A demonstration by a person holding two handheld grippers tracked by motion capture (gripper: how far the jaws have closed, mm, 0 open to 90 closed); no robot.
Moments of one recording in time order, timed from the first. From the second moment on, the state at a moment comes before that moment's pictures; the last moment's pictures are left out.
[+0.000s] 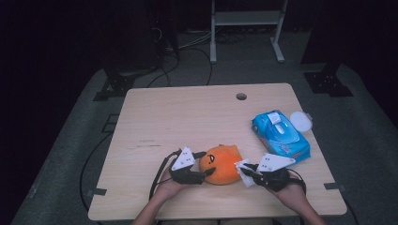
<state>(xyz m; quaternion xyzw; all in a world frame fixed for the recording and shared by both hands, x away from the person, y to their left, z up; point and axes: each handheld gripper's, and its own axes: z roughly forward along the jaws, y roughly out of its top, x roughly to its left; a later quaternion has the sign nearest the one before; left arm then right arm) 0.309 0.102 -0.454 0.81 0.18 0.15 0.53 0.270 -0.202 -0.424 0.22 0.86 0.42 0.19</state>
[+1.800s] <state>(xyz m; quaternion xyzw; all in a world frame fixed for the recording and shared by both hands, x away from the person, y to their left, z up) 0.305 0.089 -0.452 0.81 0.19 0.13 0.53 0.256 -0.157 -0.422 0.16 0.86 0.45 0.17</state>
